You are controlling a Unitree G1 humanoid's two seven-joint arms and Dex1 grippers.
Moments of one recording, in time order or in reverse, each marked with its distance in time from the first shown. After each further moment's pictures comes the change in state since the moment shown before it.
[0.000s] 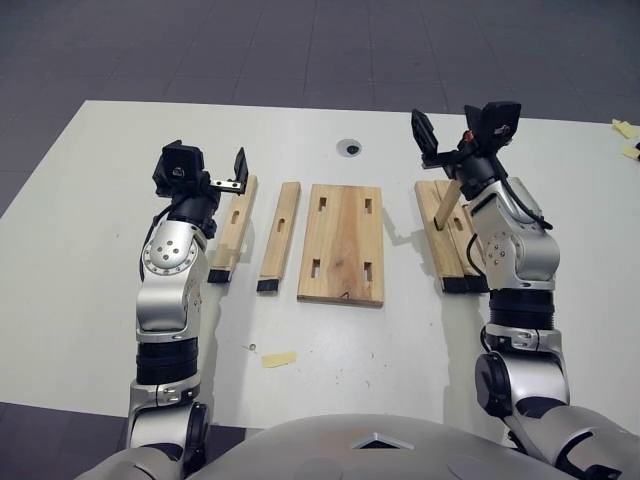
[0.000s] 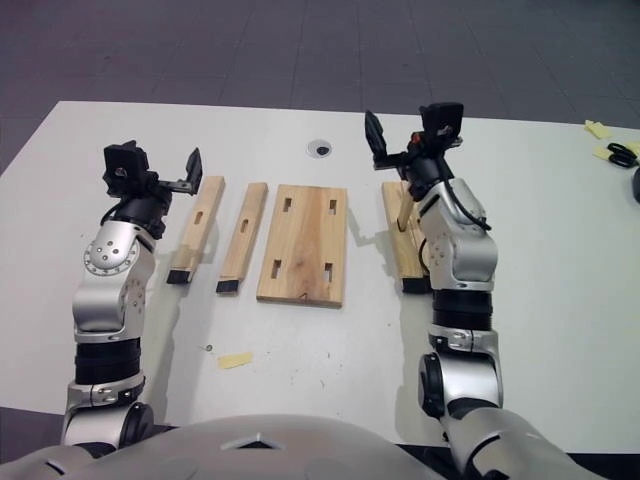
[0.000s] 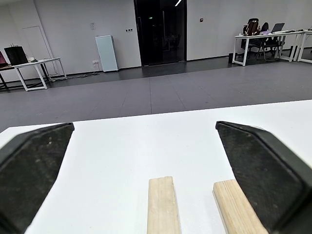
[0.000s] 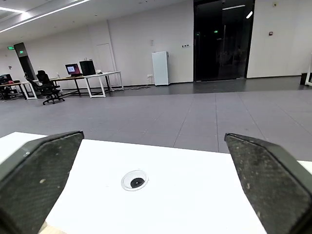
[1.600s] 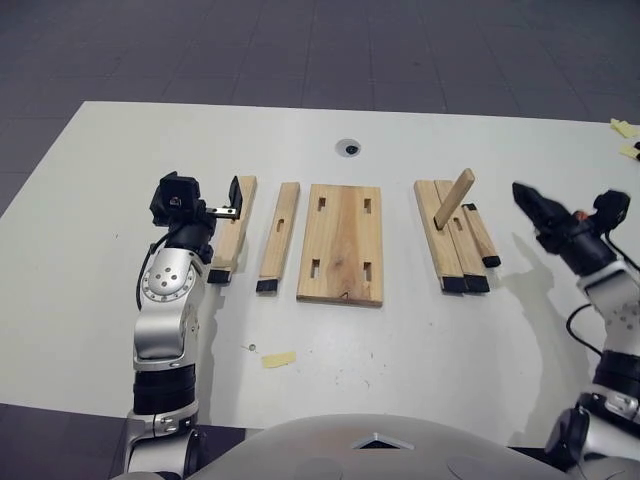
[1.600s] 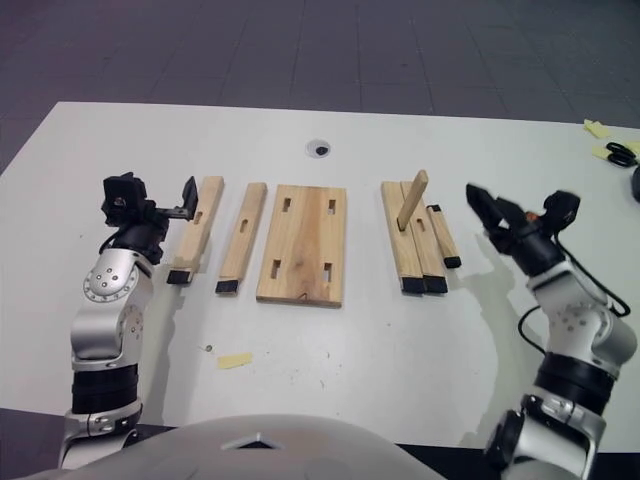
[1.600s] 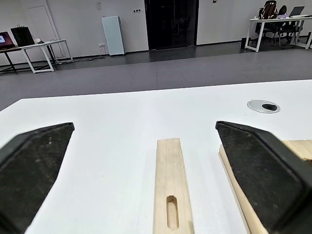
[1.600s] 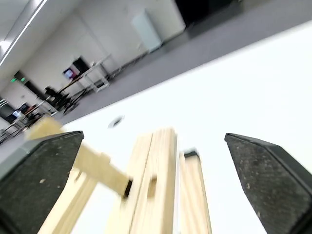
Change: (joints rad) left arm 0.165 -0.018 0.008 -0.080 0.000 0.022 0.029; right arm 0.460 -0.323 -0.392 0.015 0.461 0.402 0.419
